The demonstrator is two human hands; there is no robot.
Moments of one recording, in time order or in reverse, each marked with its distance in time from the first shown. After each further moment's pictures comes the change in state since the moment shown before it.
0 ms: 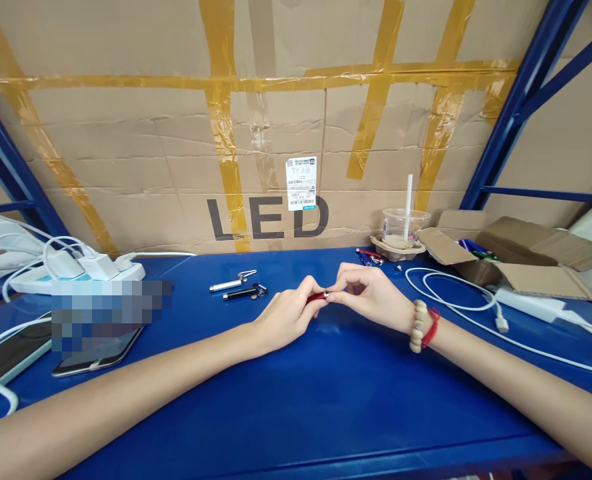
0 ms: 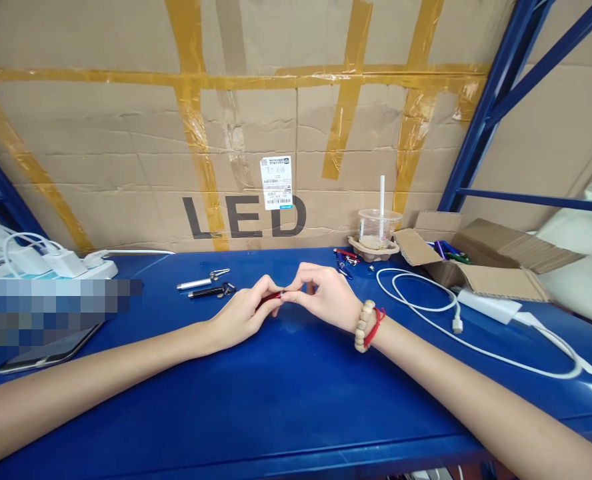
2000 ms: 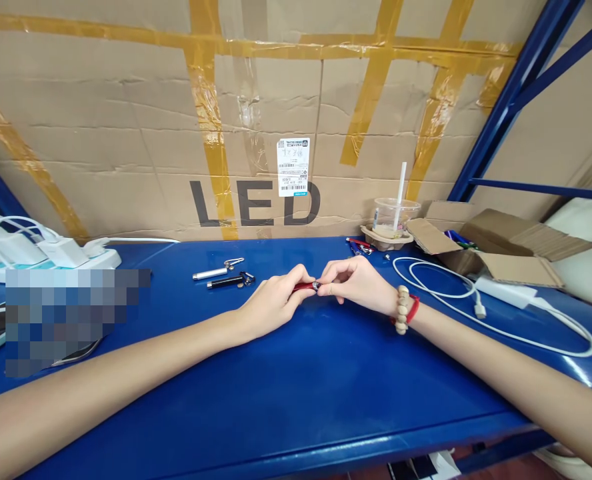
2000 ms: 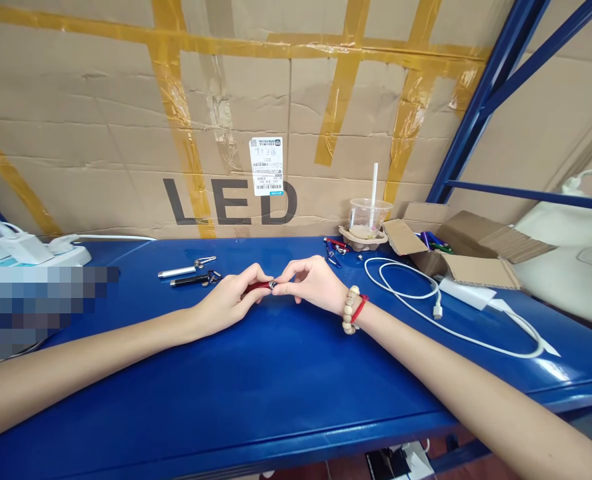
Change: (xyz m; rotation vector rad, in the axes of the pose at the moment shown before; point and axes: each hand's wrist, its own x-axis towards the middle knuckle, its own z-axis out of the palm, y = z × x) left_hand 0.003 -0.009 0.003 -0.004 0.016 0.009; right_hand -0.001 0.011 0.005 0.408 -0.117 0.259
